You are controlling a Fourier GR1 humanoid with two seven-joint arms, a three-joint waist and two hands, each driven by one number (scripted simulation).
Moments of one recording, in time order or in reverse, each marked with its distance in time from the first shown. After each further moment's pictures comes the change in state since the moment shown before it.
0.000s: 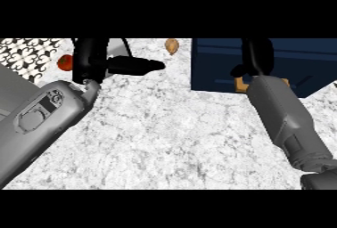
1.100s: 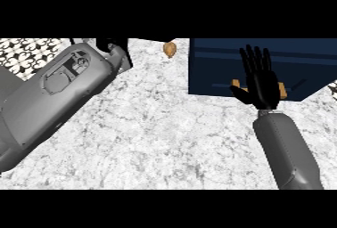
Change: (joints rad) left arm -0.279 -0.106 -0.026 0.264 0.069 0.022 0.008; right arm 0.447 0.050 0.134 -0.576 -0.026 0.199 -0.014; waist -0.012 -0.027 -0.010
